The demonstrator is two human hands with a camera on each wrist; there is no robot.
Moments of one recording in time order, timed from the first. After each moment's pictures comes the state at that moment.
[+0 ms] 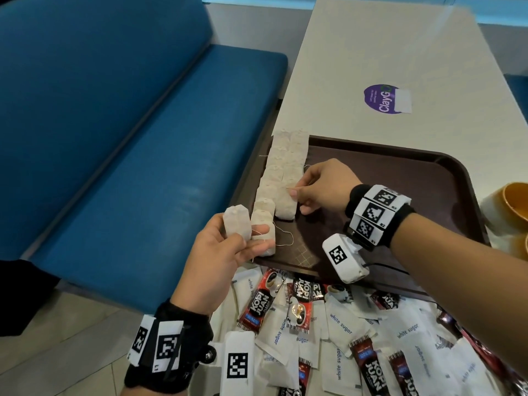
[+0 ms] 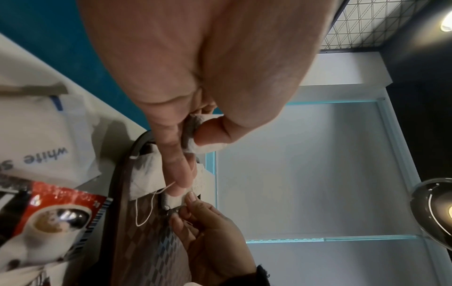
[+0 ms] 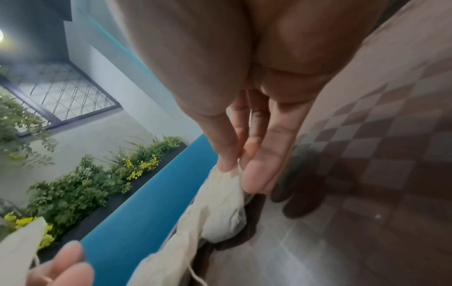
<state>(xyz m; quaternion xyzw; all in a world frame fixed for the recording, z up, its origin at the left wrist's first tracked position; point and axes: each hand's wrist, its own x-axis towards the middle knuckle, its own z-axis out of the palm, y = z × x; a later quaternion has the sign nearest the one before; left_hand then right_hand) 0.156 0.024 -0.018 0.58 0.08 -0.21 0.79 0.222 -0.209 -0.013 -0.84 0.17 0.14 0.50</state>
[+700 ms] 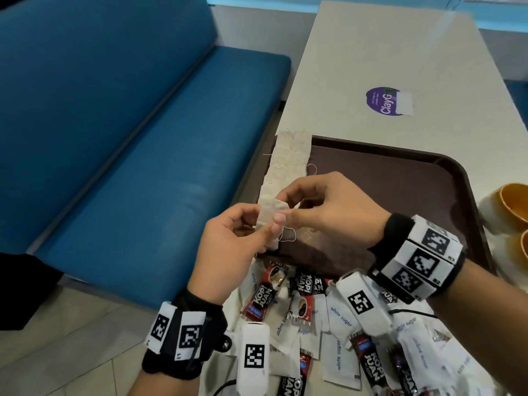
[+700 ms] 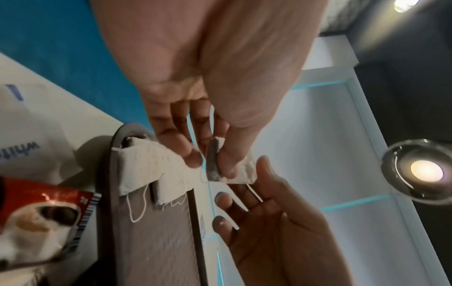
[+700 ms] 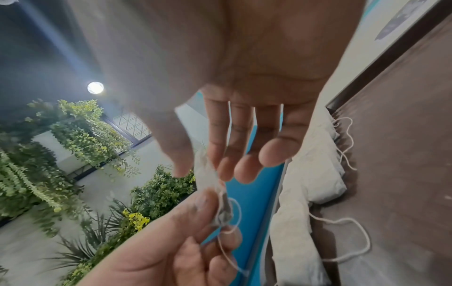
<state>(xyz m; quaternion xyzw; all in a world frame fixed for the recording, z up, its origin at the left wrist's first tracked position) 0.151 0.016 -0.009 0.71 -0.03 -0.12 0.70 0.157 -0.183 0.037 -0.83 -0.03 0.12 0.55</state>
